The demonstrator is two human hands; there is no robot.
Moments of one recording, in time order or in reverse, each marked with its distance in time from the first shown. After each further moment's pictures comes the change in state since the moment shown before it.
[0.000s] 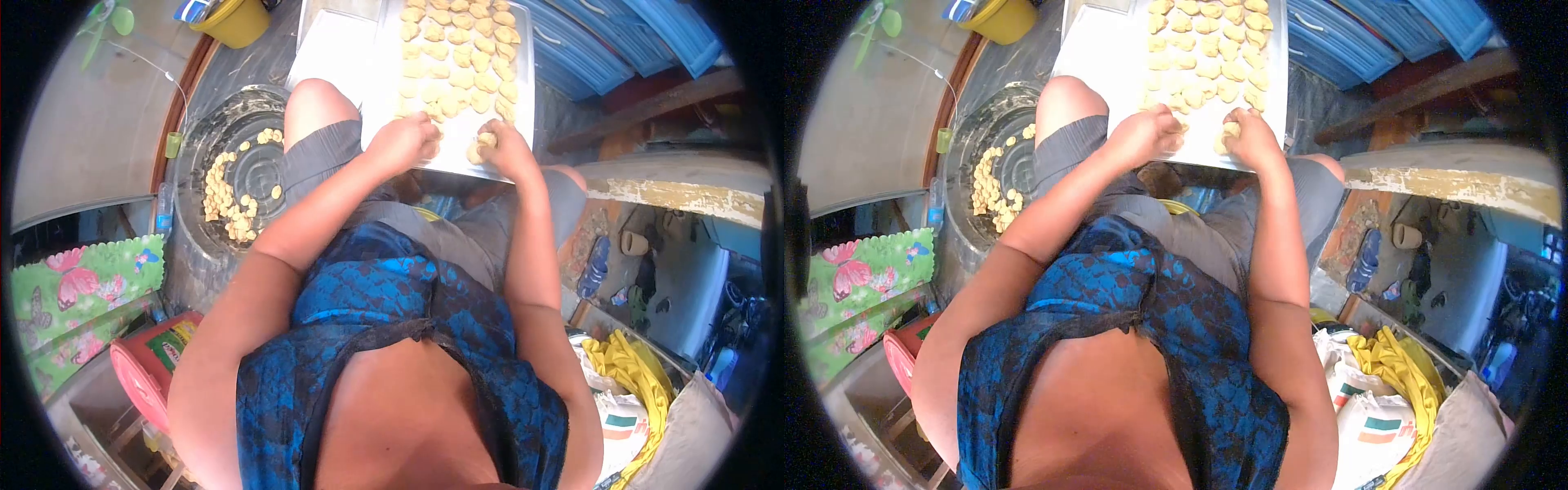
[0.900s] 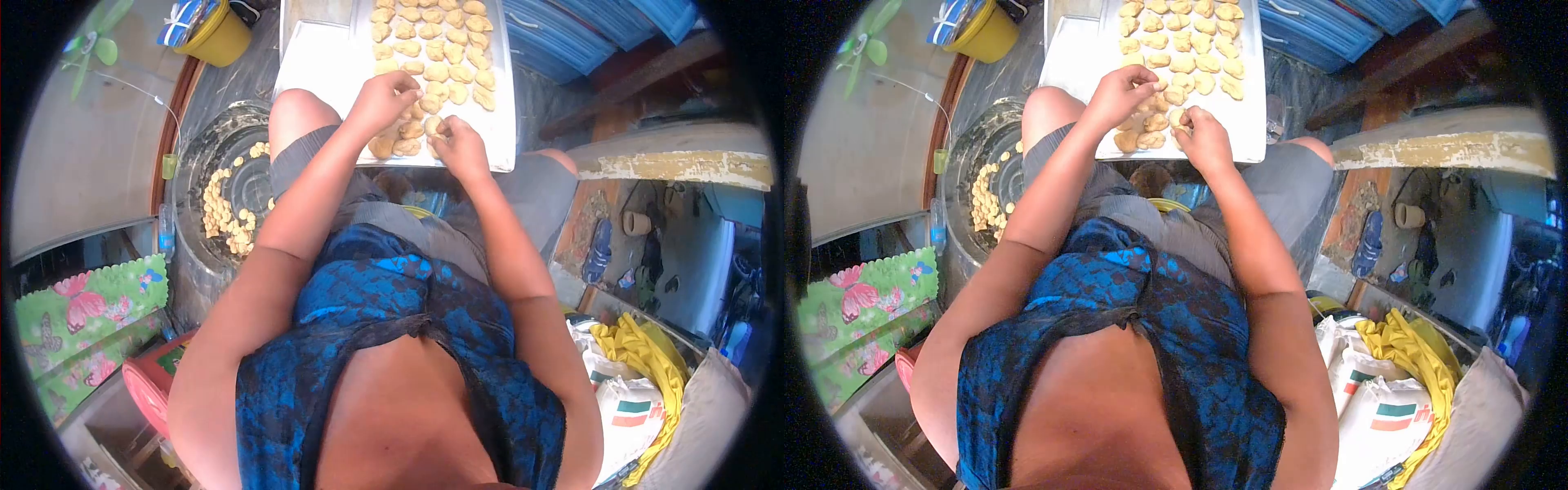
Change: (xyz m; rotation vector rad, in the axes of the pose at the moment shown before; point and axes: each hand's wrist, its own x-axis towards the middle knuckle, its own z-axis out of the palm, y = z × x) left_hand 0.052 -0.006 -0.025 -0.378 0.126 -0.301; right_hand -0.011 -0.035 0.049 0.206 0.259 0.024
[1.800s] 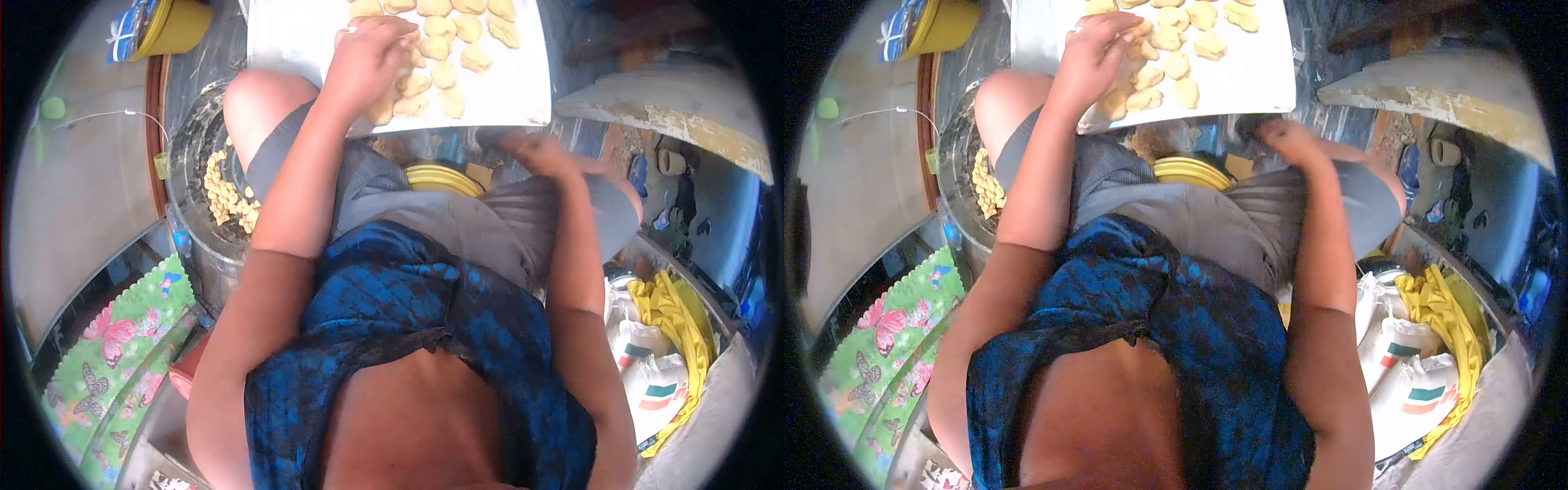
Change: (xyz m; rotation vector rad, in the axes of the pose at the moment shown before) left_hand -0.001 -0.029 0.005 0.327 0.040 0.400; right_hand -0.084 0.148 -0.038 -0.028 -0.383 0.377
